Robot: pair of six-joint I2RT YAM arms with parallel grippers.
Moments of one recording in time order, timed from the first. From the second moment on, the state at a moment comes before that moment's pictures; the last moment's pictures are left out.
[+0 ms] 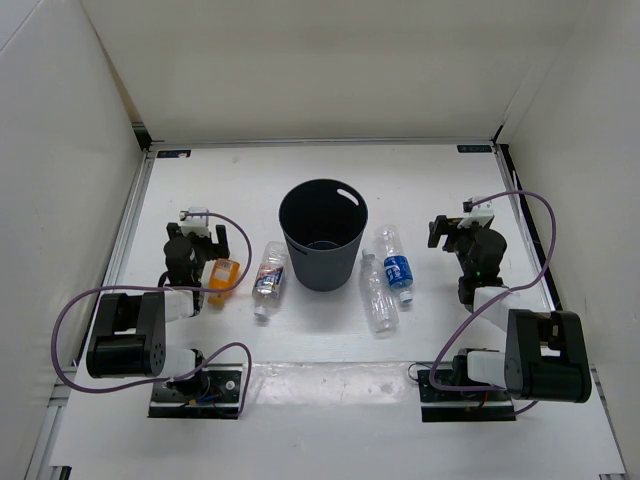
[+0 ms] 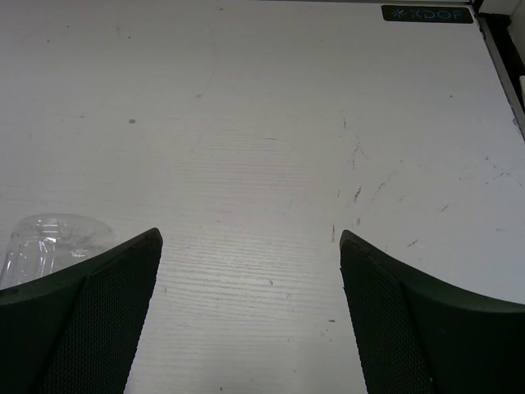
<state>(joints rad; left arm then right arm) 0.03 1.39 0.28 0.90 0.05 0.09 -0.01 1.25 0.34 0.75 -0.12 0.00</state>
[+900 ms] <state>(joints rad) -0.07 0.85 0.74 -0.10 -0.24 -0.25 -0.01 1.25 0.34 0.75 -0.12 0.00</state>
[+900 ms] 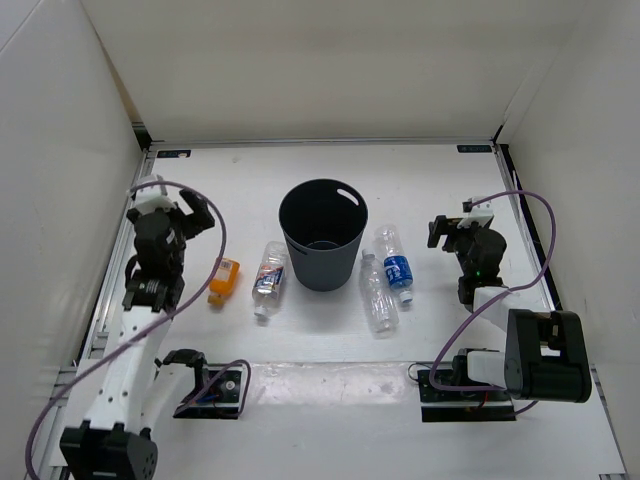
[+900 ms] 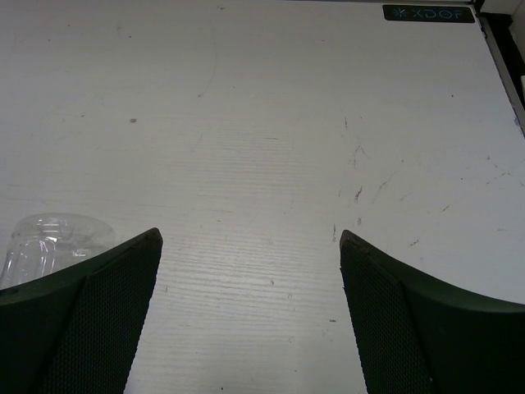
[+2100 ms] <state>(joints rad) -0.20 1.11 0.66 -0.34 -0.28 -0.30 -0.01 1.25 0.34 0.75 -0.10 0.00</state>
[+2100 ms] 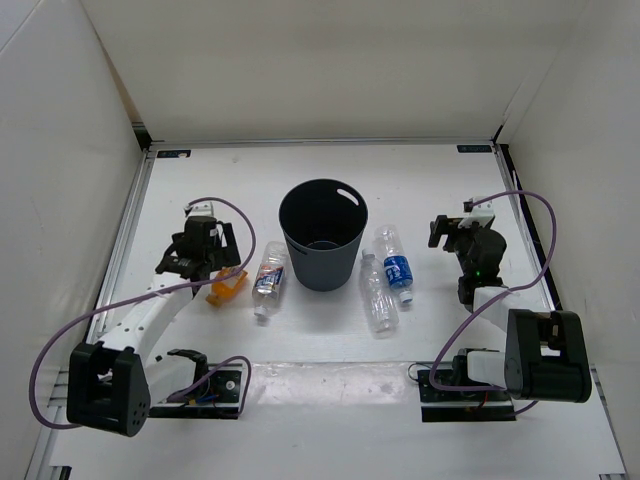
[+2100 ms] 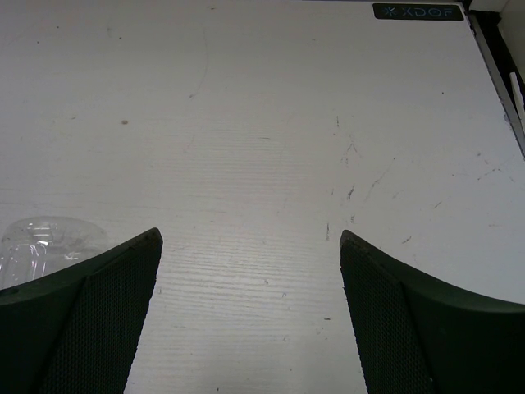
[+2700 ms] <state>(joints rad) -0.25 1.14 0.66 -0.31 -0.23 -0.19 0.02 1.25 0.34 0.75 -0.09 0.00</state>
